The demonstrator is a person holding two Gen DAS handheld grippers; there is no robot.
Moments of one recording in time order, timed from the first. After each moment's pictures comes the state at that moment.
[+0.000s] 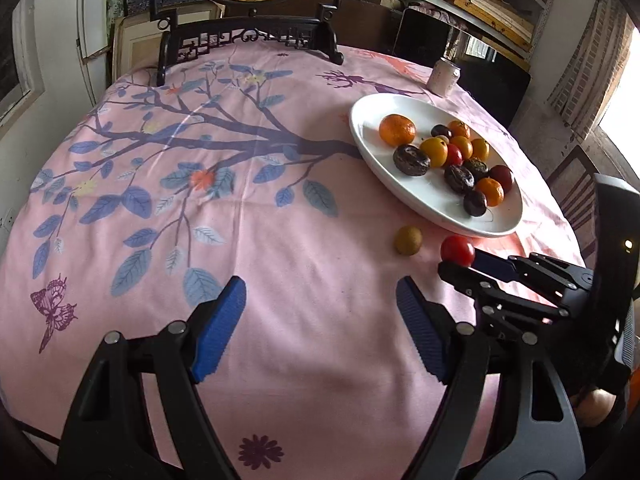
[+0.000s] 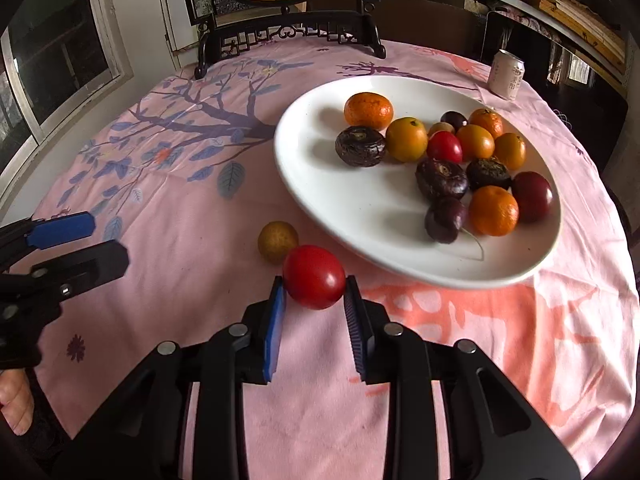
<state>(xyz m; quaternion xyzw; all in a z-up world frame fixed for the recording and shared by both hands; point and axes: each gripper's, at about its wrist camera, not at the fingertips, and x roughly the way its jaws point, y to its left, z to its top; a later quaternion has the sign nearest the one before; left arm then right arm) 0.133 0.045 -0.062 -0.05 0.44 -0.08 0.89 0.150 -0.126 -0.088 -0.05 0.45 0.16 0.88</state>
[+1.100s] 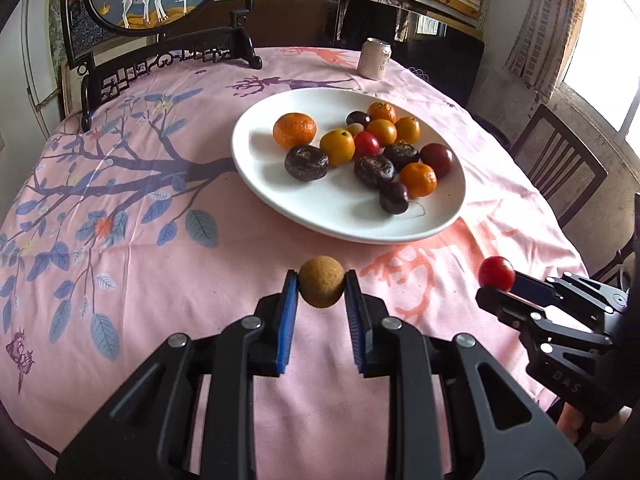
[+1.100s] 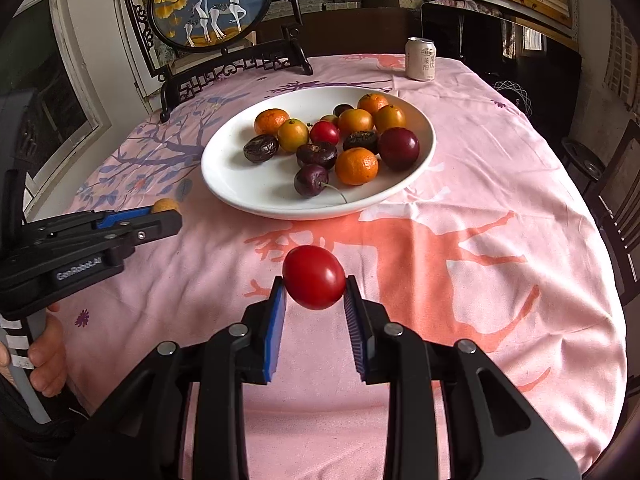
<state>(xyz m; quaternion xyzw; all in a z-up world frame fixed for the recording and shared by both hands) 0.145 -0.038 -0.054 0.00 0.43 -0.15 0.89 0.101 -0.222 -0.071 0.03 0.42 0.12 0.90</state>
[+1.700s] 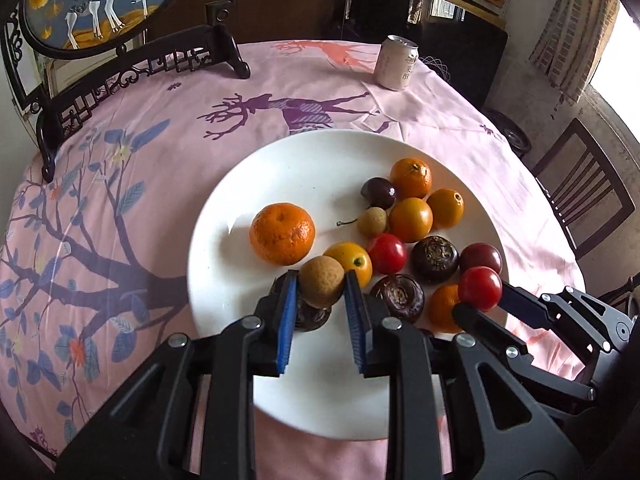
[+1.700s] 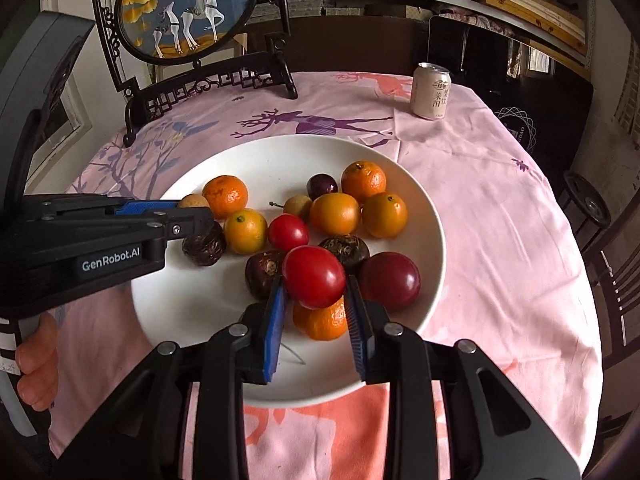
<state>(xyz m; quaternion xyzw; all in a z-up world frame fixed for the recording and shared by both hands) 0.291 -0.077 -0.048 0.01 0.47 -0.12 0.87 0.229 -0.219 -0.060 -0.01 0.42 0.11 0.90</state>
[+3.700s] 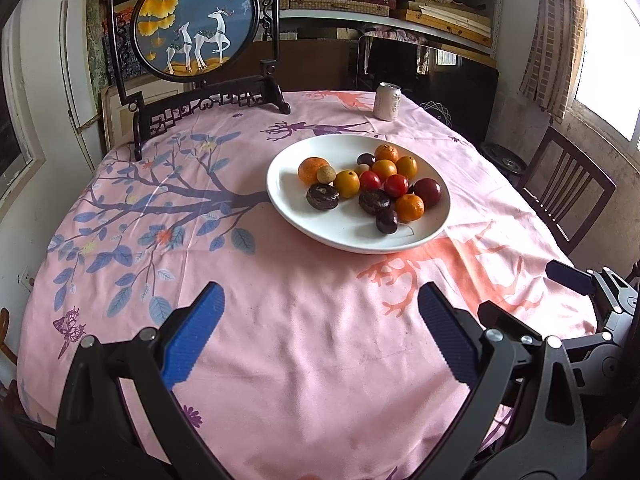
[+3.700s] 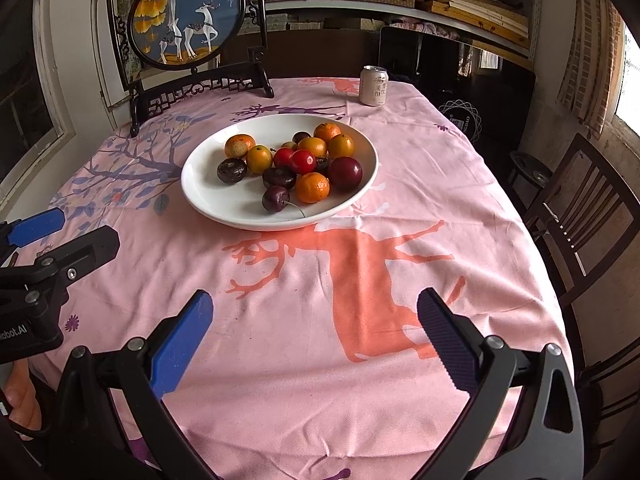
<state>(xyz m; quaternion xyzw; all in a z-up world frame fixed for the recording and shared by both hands) 0.080 -0.043 -0.010 0.02 0.37 -0.08 0.93 0.063 -0.218 -0.036 -0.01 0.40 0.02 0.92</state>
